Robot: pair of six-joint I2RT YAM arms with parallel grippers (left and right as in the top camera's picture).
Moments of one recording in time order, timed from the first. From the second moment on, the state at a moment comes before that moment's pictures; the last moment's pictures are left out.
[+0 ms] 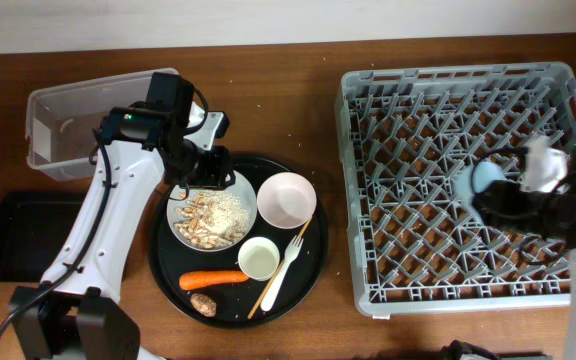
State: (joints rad) left arm -0.18 1.70 1.54 -1.19 0.31 -0.02; right arm -0.42 1.19 1.30 -1.28 -0.23 -0.07
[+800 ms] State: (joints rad) left arm -0.18 1.70 1.54 -1.23 0.28 -0.02; right arm -0.78 1.55 1.32 -1.06 -0.10 0.18
